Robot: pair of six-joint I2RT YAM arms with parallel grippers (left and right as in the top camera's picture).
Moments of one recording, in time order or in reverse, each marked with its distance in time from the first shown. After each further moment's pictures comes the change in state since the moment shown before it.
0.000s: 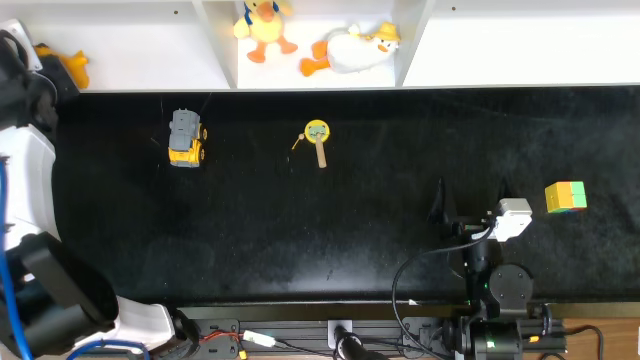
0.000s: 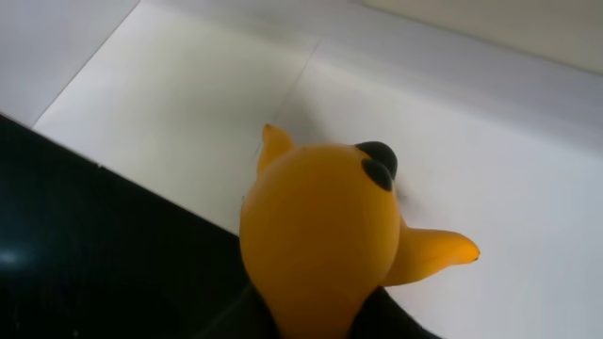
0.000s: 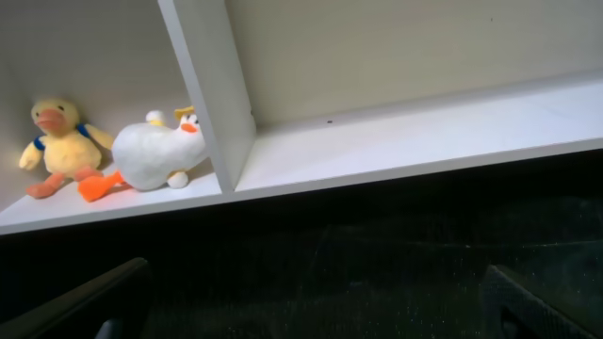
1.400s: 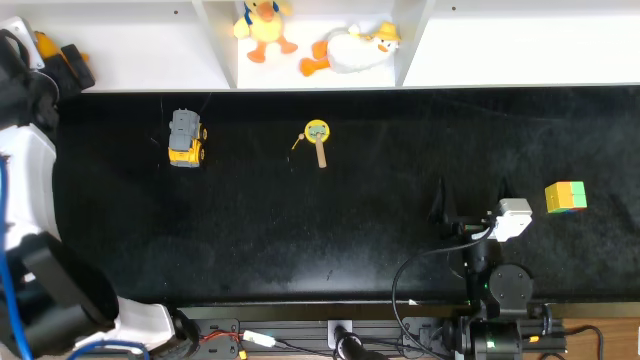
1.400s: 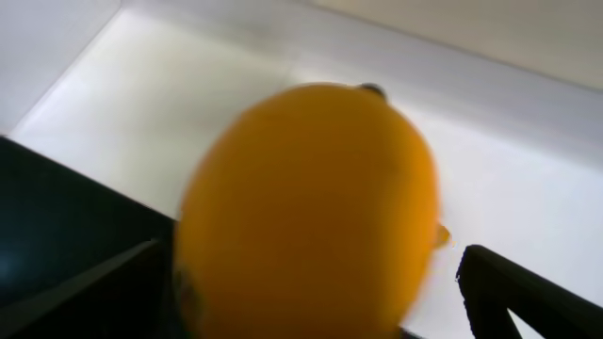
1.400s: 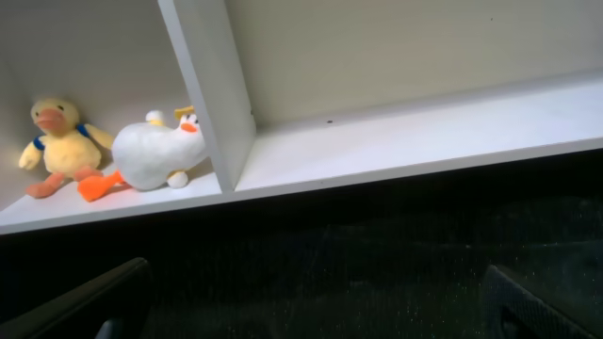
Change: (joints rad) left arm 0.000 -0.024 0.000 -0.004 0.034 0.001; right arm 0.000 0.000 0.000 0.000 0.000 0.000
